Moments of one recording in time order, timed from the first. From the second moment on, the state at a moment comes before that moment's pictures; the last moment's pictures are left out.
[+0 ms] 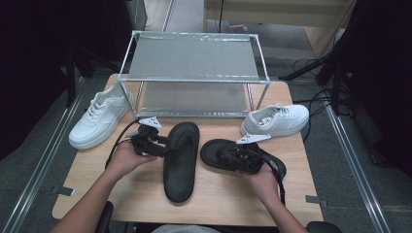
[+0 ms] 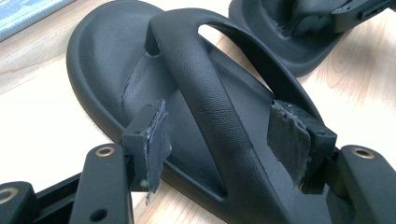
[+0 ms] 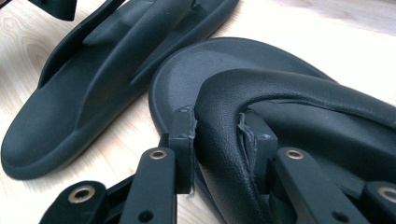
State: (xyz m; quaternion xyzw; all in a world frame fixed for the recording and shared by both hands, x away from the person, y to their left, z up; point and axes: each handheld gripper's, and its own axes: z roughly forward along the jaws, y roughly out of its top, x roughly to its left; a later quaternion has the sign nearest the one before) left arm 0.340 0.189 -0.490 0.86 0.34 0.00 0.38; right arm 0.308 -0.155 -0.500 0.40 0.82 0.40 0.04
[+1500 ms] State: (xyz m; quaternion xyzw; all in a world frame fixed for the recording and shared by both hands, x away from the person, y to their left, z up) left arm 0.339 0.189 -0.493 0.86 0.34 0.00 0.38; right arm 0.316 -0.193 -0.488 0.34 0.86 0.39 0.06
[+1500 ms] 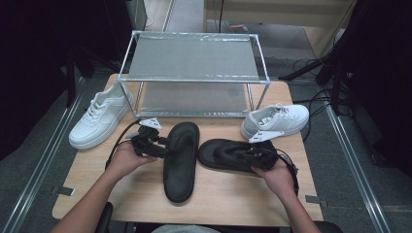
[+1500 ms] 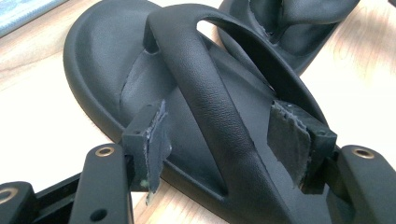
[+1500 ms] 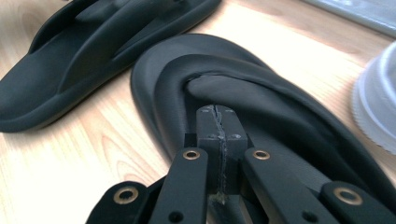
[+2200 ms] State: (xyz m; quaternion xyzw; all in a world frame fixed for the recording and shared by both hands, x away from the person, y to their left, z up) left arm 0.339 0.187 -0.494 0.86 0.34 0.00 0.38; right arm 0.305 -0.174 -0.490 0.32 0.87 0.37 0.04
